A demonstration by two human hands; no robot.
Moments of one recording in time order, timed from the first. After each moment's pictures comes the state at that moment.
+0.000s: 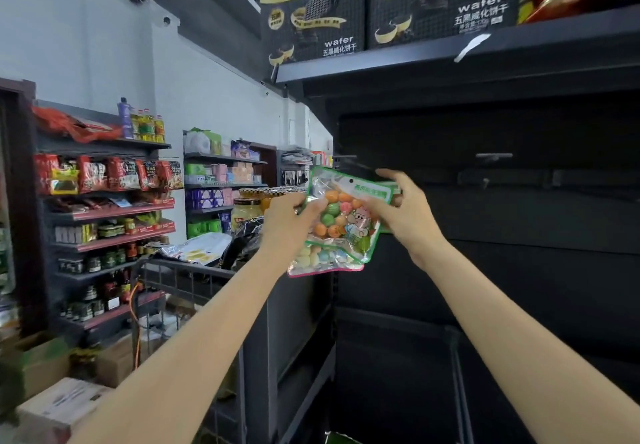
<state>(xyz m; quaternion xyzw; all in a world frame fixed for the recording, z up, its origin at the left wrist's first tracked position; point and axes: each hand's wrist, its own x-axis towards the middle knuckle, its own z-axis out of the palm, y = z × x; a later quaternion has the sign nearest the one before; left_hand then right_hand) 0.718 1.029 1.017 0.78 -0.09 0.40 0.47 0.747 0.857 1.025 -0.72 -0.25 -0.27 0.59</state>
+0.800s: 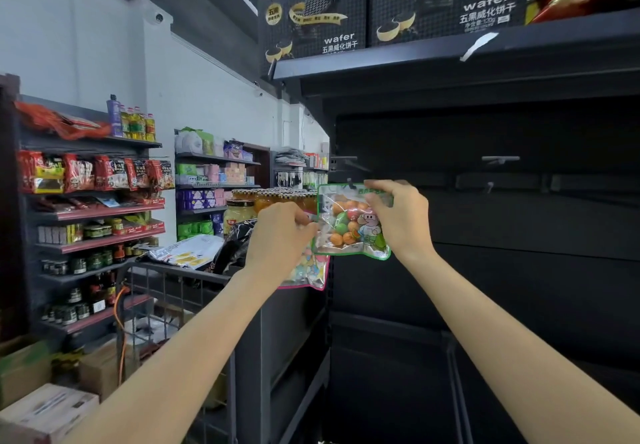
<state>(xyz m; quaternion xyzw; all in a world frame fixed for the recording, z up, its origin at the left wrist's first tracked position) 0.724 1.037 1.009 0.85 -0.05 0.43 0.30 0.758 0.868 1.028 -0.77 -0.21 -0.43 0.43</state>
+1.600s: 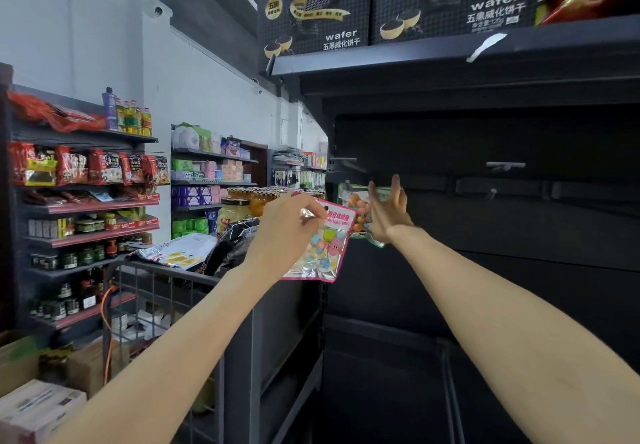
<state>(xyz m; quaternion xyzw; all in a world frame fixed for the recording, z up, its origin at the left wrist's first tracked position) 0.728 1.032 1.019 0.84 -0.15 0.44 0.30 0.841 0.867 1.035 -0.95 -0.08 -0.25 0.14</state>
